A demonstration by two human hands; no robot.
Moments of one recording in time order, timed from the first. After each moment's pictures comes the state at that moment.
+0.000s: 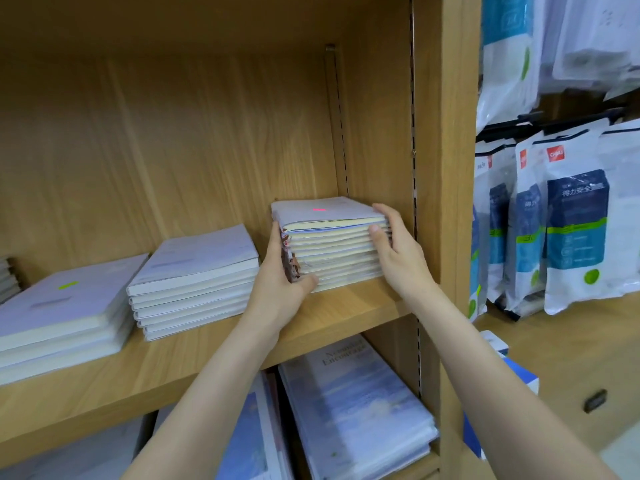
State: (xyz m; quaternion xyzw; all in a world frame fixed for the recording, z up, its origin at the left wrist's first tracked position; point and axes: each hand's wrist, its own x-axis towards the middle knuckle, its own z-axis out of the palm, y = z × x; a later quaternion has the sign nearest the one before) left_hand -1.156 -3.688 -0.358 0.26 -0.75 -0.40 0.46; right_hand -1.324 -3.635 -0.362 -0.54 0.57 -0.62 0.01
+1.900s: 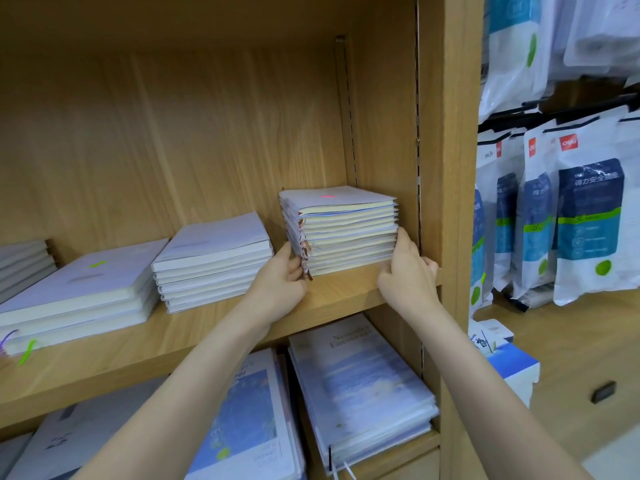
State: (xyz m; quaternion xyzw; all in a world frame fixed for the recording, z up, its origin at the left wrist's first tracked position) left_hand -1.138 -3.651 -0.348 0.36 -0.76 -0.42 0.35; right_hand -1.300 -3.611 -0.386 -0.48 0.76 -0.44 -0.05
